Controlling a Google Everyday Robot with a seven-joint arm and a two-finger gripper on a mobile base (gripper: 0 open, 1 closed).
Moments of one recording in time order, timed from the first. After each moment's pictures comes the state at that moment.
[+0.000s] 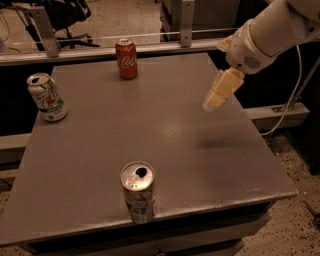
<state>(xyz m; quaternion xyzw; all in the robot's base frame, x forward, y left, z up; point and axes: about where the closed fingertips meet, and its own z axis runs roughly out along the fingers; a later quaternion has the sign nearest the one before) 0.586 -0.151 0.941 -0.58 0.75 0.03 0.32</state>
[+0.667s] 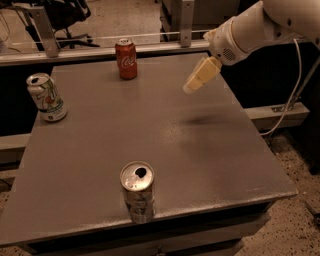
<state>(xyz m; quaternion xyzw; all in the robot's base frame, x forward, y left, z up) 0.663 -0.122 0.938 -0.54 0.74 0.07 0.40</state>
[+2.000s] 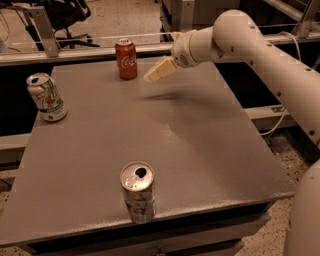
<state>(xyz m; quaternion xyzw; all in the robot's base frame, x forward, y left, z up) 0.769 -0.026 0.906 -0.49 0.69 0.13 0.51</state>
